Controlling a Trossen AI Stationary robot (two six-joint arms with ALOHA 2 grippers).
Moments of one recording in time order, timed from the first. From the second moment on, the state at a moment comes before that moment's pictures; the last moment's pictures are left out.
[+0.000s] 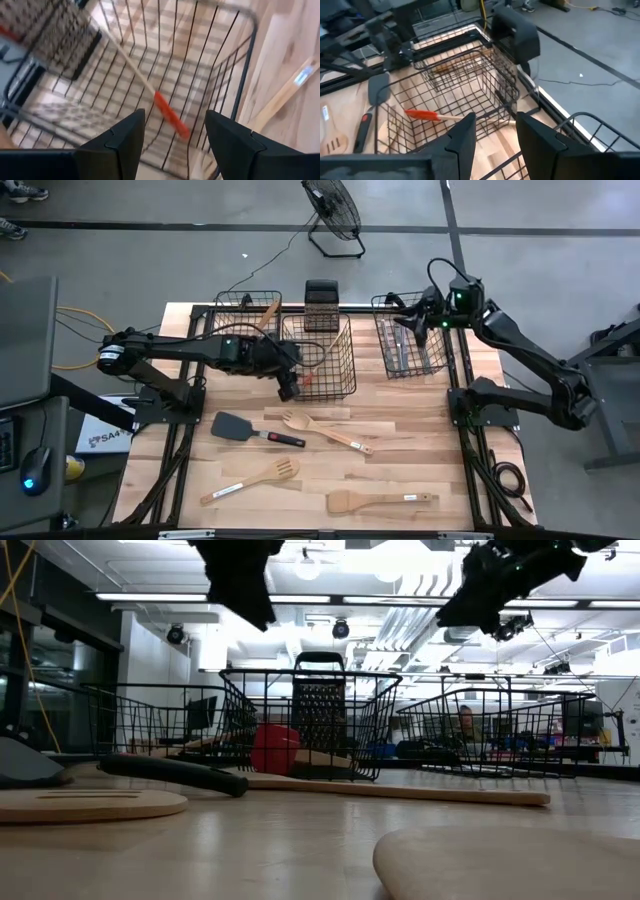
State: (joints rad) left arm 0.01 1.41 1.30 -0.79 -0.31 -0.29; right arm -0.88 0.93 0.84 -0.35 -0.52 -0.05
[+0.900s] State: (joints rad) left arm -0.18 1.41 1.19 -1.05 -0.20 -0.50; right arm -0.75 0.88 0.84 -0.40 -0.52 -0.08
